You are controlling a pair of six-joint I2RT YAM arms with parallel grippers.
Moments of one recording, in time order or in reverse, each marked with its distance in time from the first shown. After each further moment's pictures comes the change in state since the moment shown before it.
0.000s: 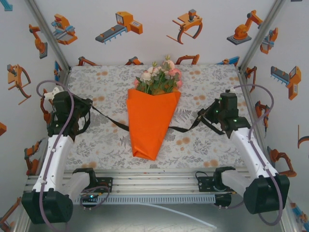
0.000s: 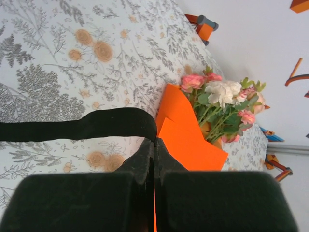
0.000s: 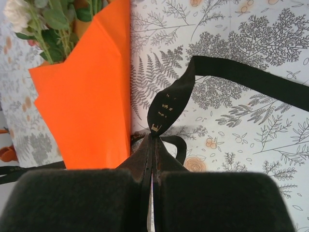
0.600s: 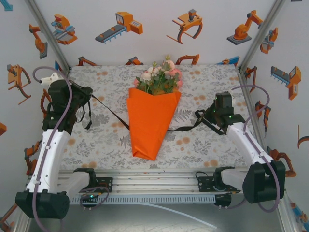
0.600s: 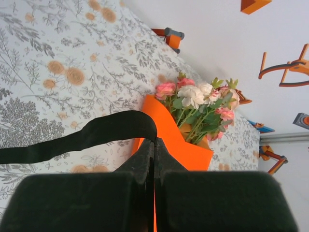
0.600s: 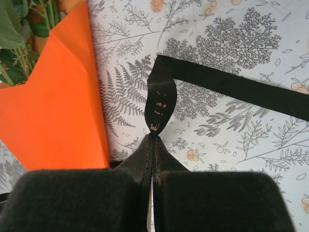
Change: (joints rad) left arm -0.080 0.041 0.221 -0.083 -0.050 0.083; right arm 0.003 0.092 -0.027 0.053 0.093 0.032
